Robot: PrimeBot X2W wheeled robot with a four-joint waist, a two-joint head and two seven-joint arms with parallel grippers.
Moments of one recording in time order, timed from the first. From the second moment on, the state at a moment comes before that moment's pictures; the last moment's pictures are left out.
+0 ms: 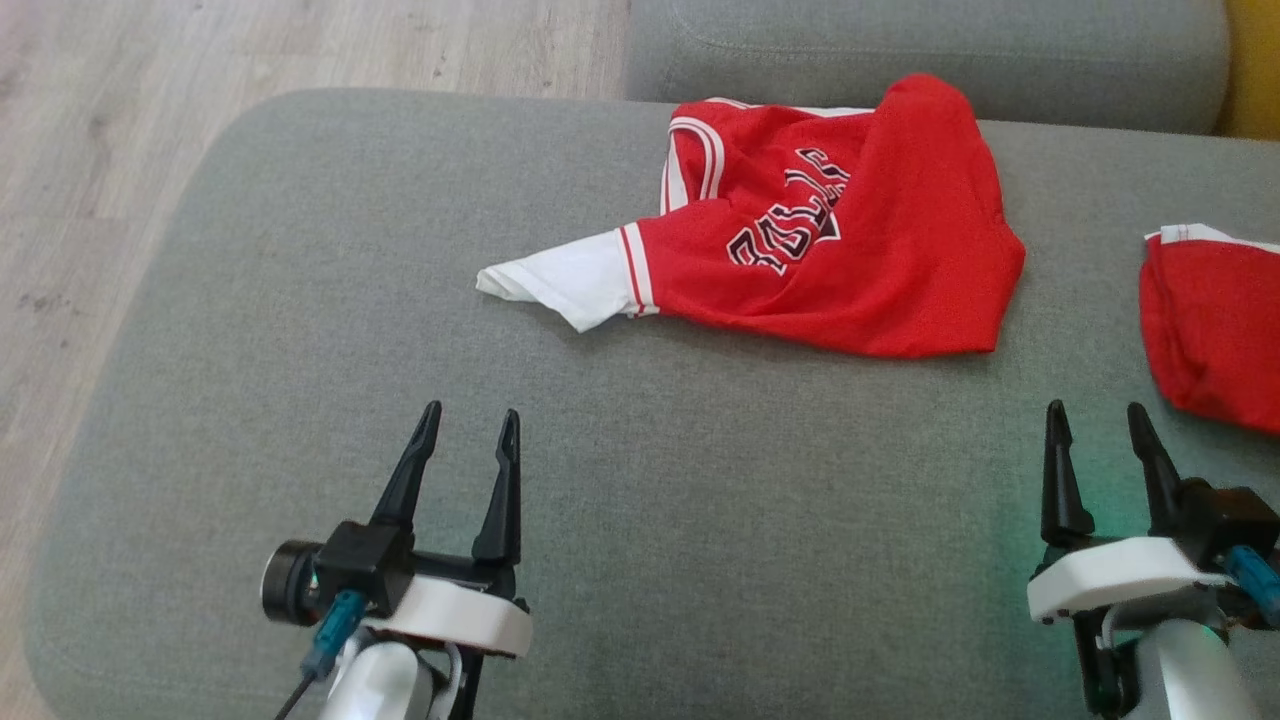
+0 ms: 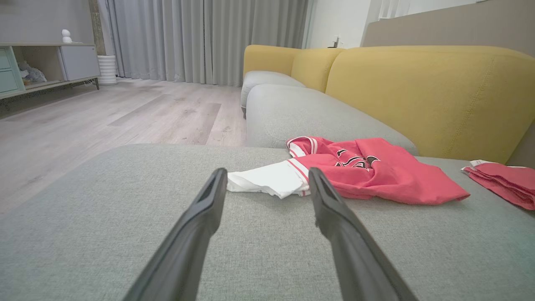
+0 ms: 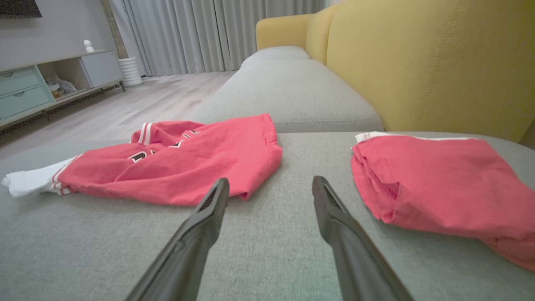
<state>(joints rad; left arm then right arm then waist) -0.14 0.04 -0.30 0.31 -0.21 0.01 -0.25 -0.11 -0.05 -0.15 0.41 0.05 0.12 -0.25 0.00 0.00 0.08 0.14</state>
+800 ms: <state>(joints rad) -0.23 0.04 -0.34 0.31 -0.23 -0.01 -0.25 -0.44 -0.05 -0.32 0.71 -0.27 0.12 -0.11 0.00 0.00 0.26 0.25</state>
